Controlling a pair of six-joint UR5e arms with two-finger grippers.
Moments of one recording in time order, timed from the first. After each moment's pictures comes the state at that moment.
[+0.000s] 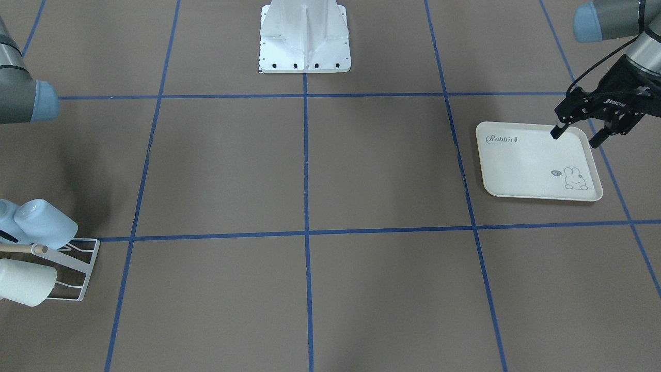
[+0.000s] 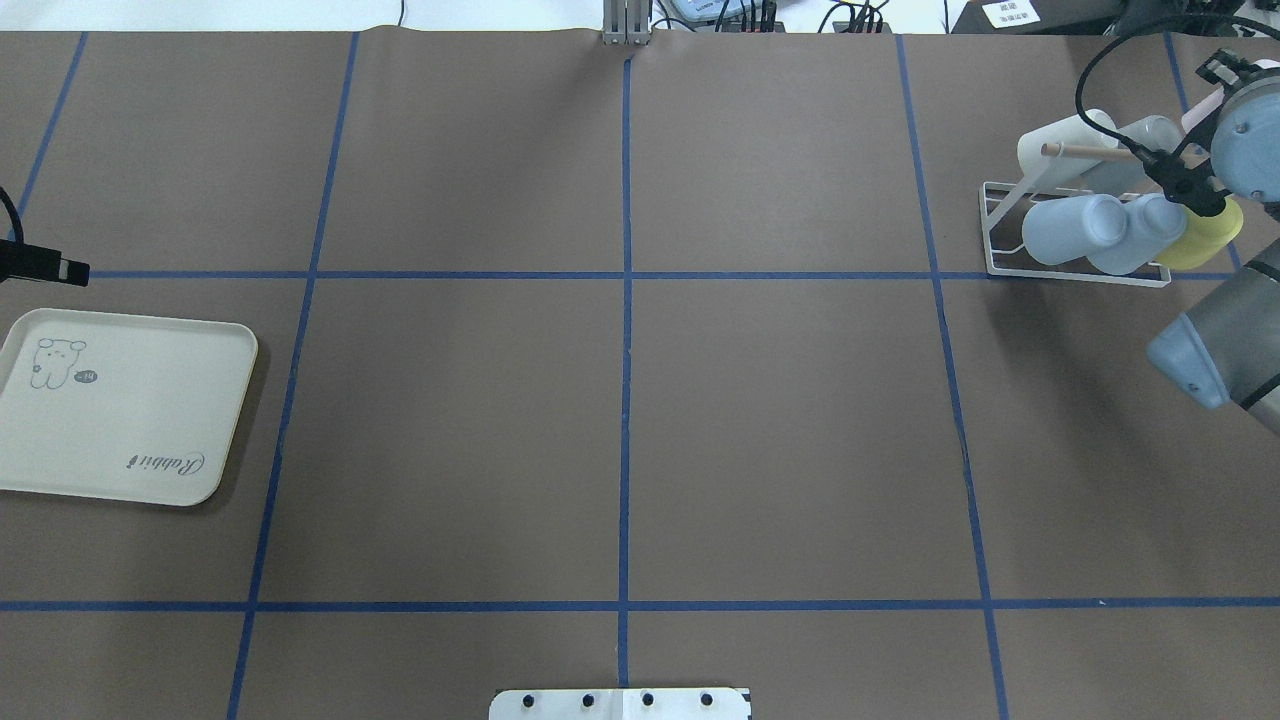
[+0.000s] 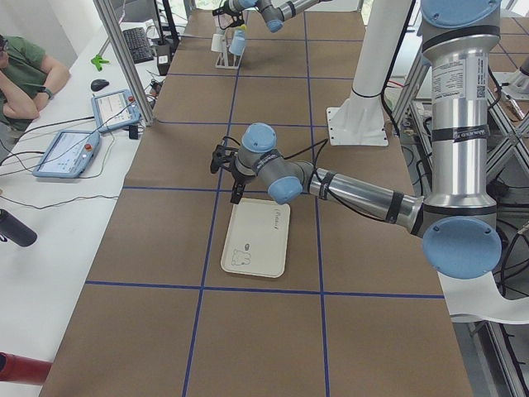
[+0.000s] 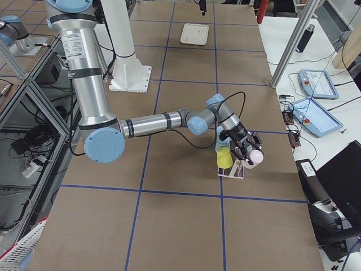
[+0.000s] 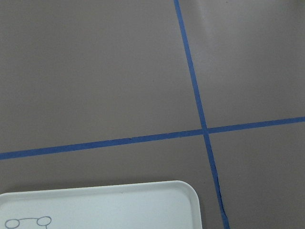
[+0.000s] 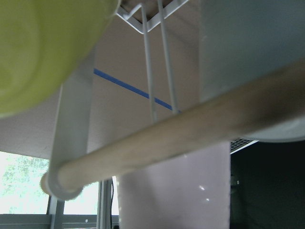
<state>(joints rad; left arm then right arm) -1.14 -1.48 -1.90 -2.21 -2.23 -0.76 1.05 -1.37 1.52 -1.14 1.15 -1.60</state>
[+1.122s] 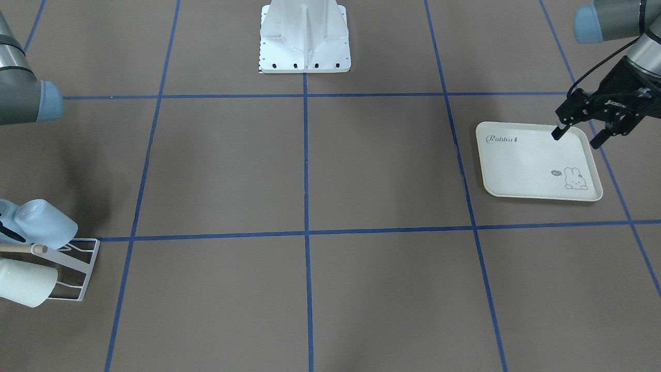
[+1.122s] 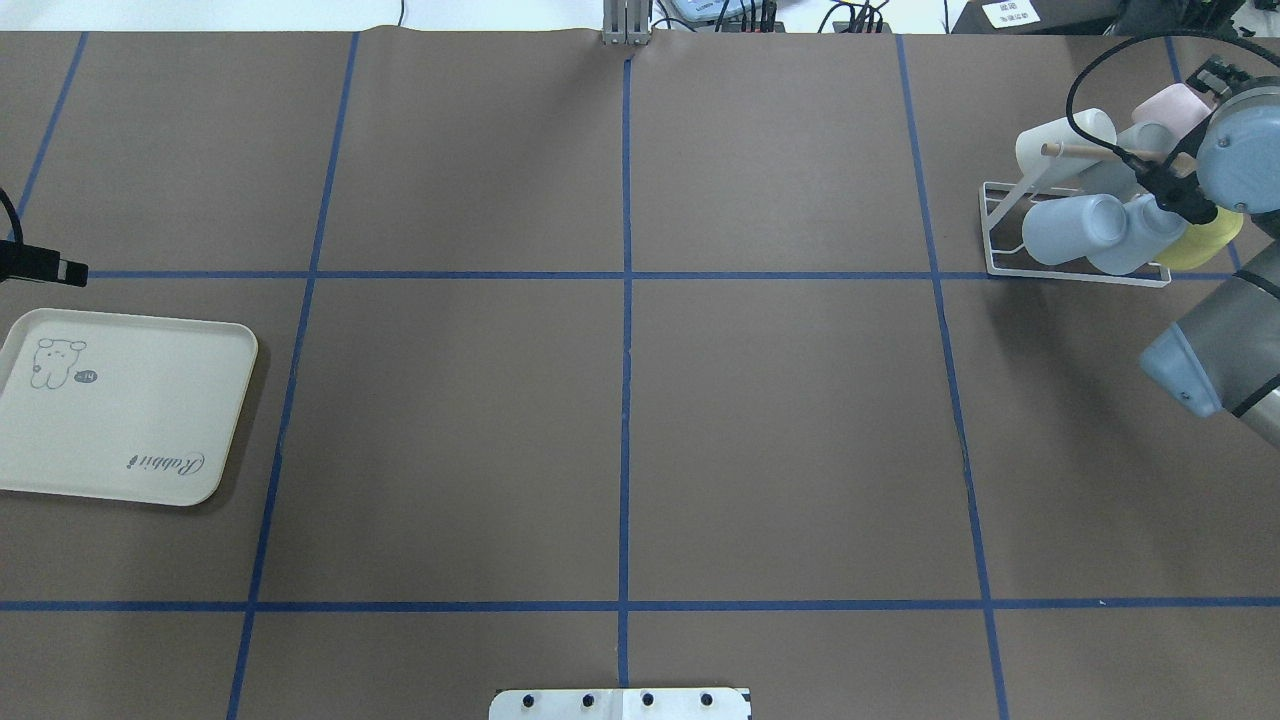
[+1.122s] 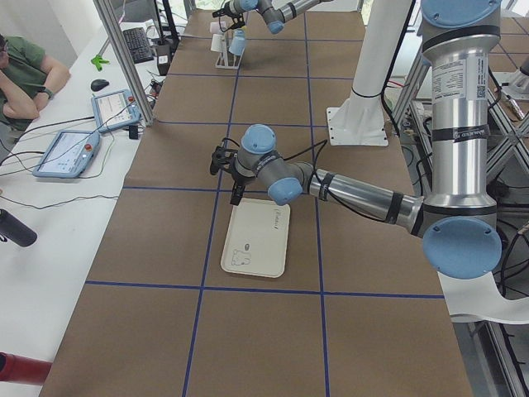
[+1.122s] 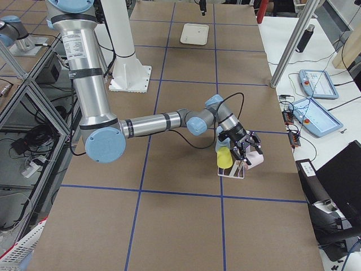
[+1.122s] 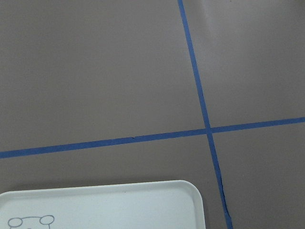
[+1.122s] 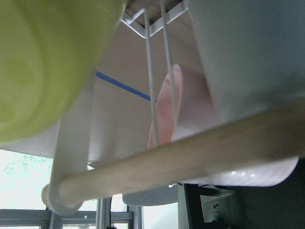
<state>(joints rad) -1.14 -1.48 -1.90 -2.21 -2.23 -0.76 1.03 -1.38 1.51 -1.14 1.14 -1.60</state>
